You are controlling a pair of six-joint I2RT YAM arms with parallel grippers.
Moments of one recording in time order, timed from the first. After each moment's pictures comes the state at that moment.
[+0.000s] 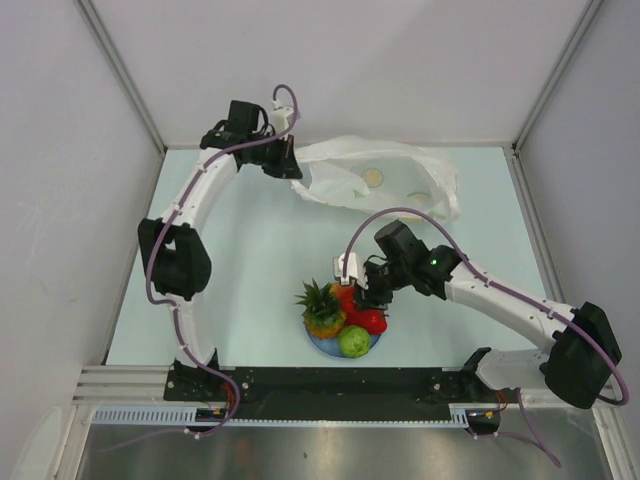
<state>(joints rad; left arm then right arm) -0.26 1.99 1.94 -0.77 0.60 0.10 0.79 1.26 0.93 -0.55 -0.54 -0.71</state>
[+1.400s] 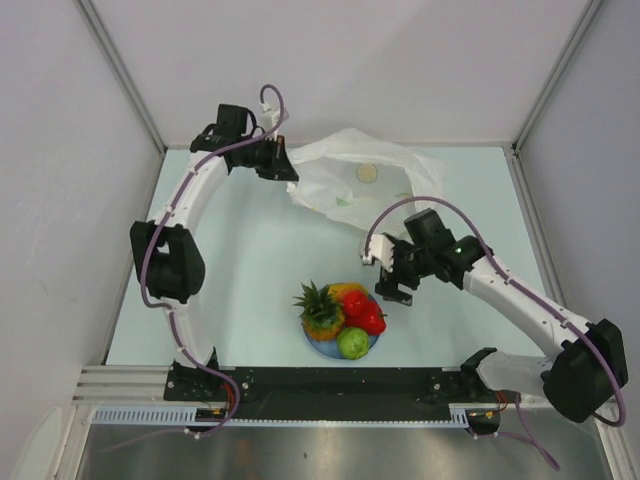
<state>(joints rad) -0.19 1.94 1.86 -0.73 0.74 0.03 0.61 1.20 0.94 -0.71 -0.44 -0.77</state>
